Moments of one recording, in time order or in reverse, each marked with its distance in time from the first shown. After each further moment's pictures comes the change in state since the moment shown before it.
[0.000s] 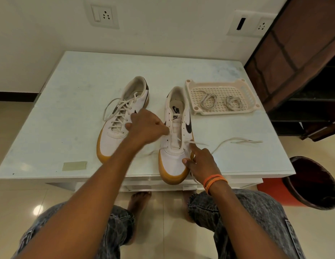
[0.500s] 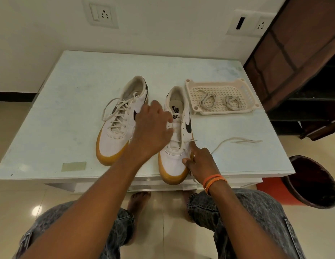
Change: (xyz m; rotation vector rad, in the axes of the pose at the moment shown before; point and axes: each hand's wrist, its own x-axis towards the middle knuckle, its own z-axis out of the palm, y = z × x) left_hand -0.022 0.008 0.006 0.353 0.210 0.429; right_hand 0.002 0.000 0.002 -0.004 0.007 0.022
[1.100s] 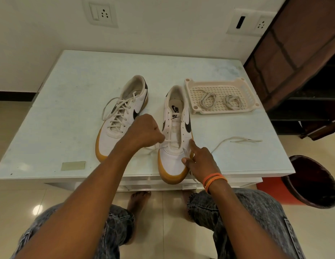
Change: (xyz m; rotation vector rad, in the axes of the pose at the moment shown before) left_hand 0.012 -0.022 0.000 -0.277 -0.373 -0.317; right_hand -0.005 -0.006 -0.008 -0.033 -0.035 0.000
